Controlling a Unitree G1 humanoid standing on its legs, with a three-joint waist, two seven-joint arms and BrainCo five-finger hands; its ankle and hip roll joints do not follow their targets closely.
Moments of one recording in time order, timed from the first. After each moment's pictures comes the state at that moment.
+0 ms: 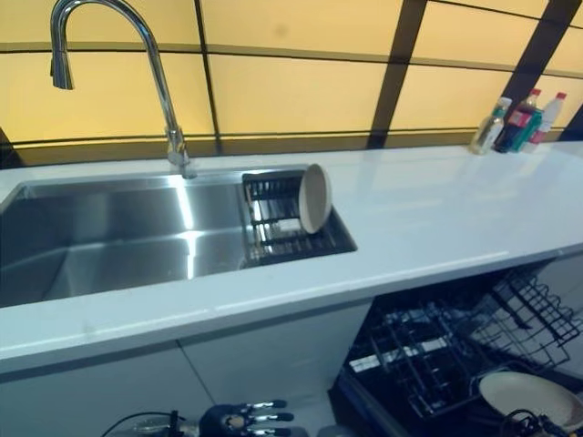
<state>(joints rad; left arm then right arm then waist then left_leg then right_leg) 0.11 0.55 -0.65 0.43 -0.84 0.28 -0.94 -0.08 -0.64 -0.42 1.35 0.79 0.07 -0.29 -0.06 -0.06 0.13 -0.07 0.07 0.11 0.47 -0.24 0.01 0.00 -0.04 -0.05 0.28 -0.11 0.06</state>
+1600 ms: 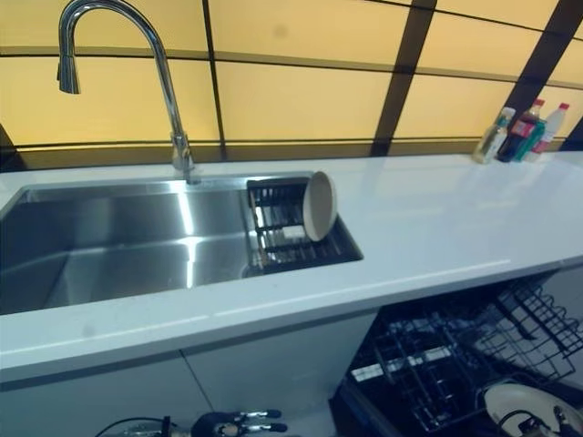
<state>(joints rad) 0.15 0.60 -0.62 0.36 -0.81 0.33 -0.94 -0.06 -0.60 -0.48 1.27 0.74 -0.05 -0.57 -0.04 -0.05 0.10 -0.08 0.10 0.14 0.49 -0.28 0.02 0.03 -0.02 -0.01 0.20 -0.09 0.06</state>
